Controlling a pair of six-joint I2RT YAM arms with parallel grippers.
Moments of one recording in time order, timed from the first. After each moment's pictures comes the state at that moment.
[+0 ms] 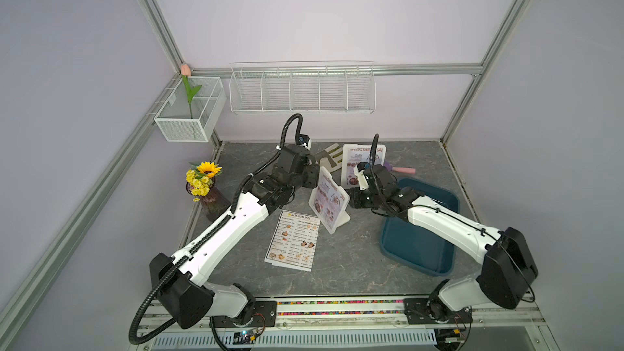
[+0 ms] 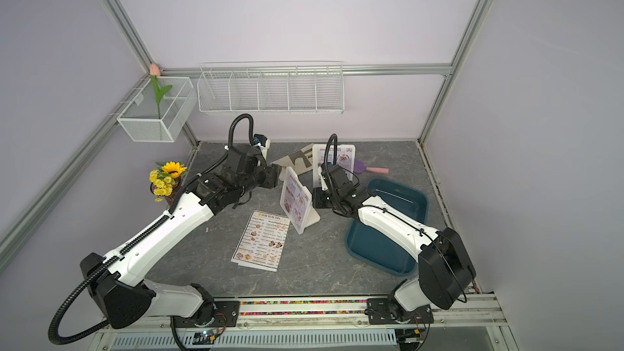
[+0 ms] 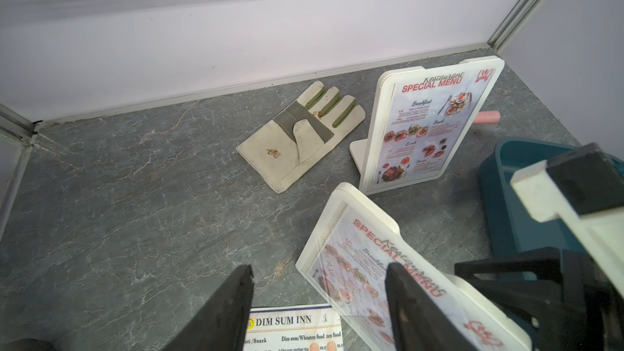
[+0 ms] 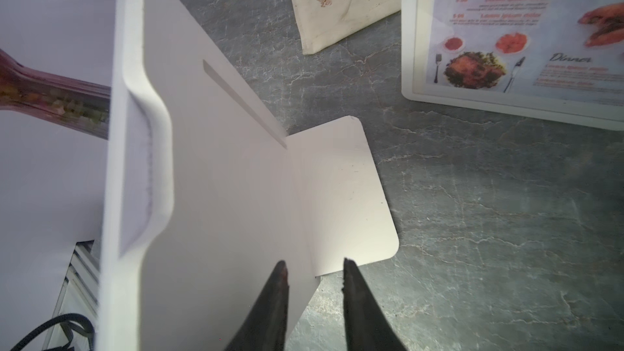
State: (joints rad) left arm -0.70 1.37 1.38 -0.60 -0.25 -0.24; right arm 0.67 1.48 1.11 -0.40 -0.11 0.54
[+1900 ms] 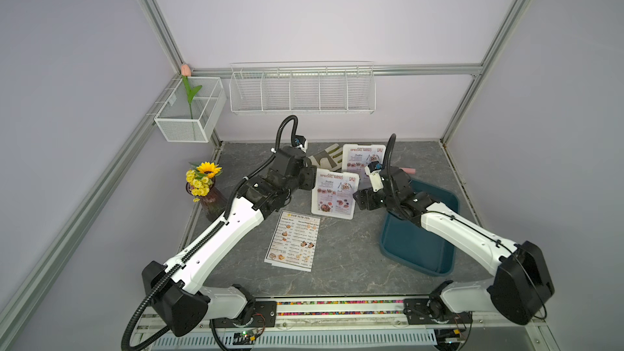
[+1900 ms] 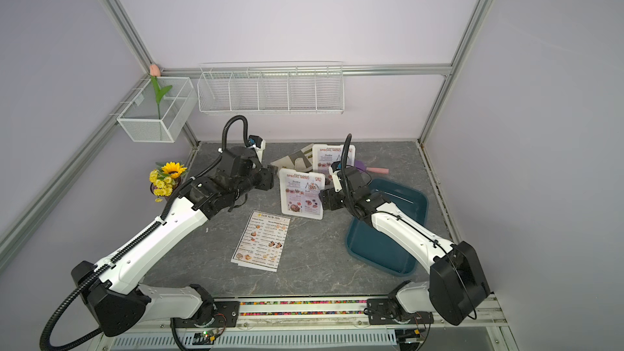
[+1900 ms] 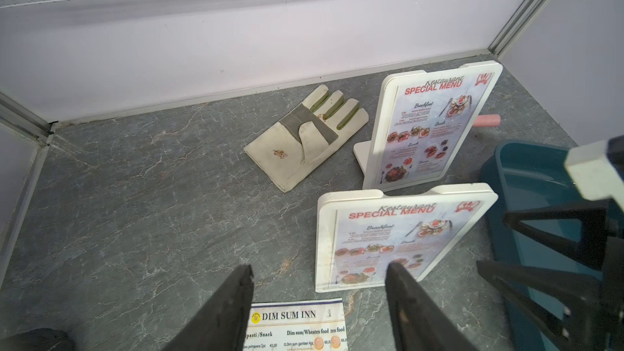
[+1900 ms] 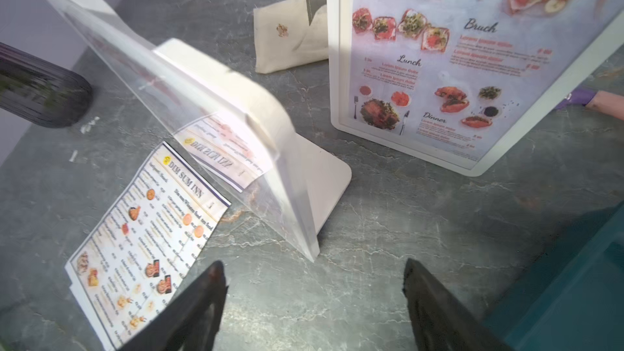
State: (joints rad) left arm -0.69 1.33 1.36 -0.60 -0.26 -0.24; right arm 0.57 1.35 0.95 -0.31 -0.05 0.29
